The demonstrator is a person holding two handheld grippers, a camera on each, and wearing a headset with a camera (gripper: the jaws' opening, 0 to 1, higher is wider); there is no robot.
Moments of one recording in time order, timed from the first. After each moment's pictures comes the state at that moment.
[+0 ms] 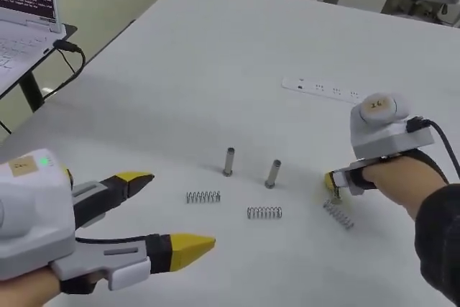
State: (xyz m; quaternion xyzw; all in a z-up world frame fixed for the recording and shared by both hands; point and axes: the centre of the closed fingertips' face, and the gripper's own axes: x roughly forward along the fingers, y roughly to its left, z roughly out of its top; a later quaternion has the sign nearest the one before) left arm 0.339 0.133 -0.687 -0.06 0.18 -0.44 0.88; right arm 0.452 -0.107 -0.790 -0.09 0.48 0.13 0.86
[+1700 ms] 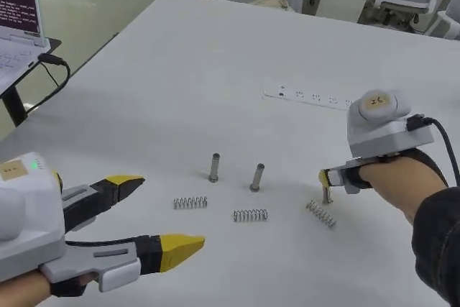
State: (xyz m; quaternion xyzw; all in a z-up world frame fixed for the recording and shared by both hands) left arm 0.335 0.129 -0.678 -0.05 0.17 -0.45 0.88; right arm 0.430 -0.109 -0.754 -0.07 0.45 0.13 0.88
